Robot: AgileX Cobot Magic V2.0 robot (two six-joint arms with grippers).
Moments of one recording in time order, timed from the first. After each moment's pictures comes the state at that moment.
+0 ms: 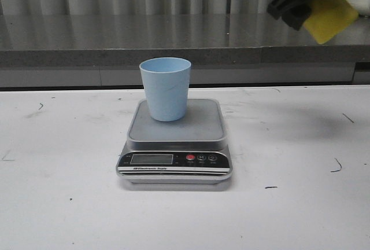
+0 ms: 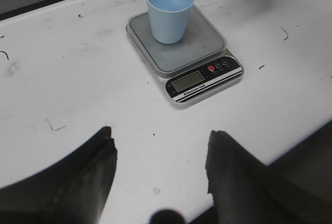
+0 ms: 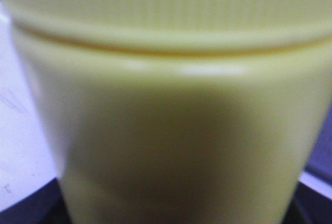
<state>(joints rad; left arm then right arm) -0.52 0.60 -0.76 -0.05 0.86 0.02 0.32 1.69 -1.32 -0.83 0.50 0.46</state>
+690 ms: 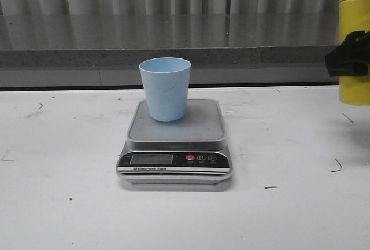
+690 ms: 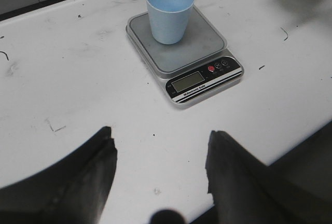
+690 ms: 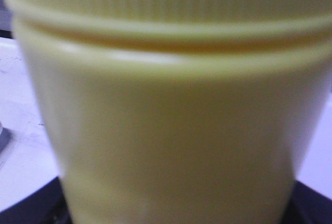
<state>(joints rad) -0.52 0.60 -0.76 -0.05 0.86 0.02 -0.10 1.63 -0.67 -0.56 -0.62 0.39</state>
